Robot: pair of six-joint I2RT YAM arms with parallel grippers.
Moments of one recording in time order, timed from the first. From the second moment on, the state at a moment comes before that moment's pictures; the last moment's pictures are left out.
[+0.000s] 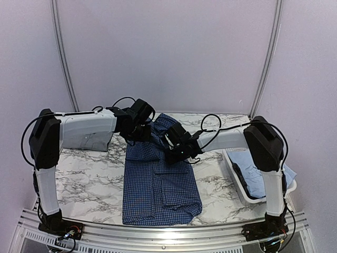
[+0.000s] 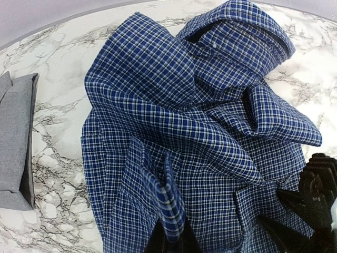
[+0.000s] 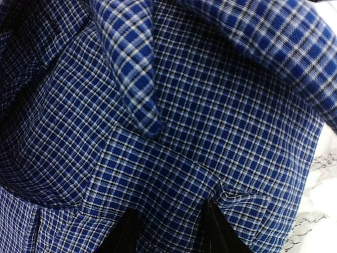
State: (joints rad) left arm -0.74 1.98 1.58 -0.55 -0.33 -0.49; right arm 0.83 2.14 1.47 -0.30 0.14 0.34
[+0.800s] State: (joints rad) left arm -0.62 1.85 1.55 -0.55 -0.32 -0.47; right arm 0.82 1.99 1.58 -0.38 0.19 0.34
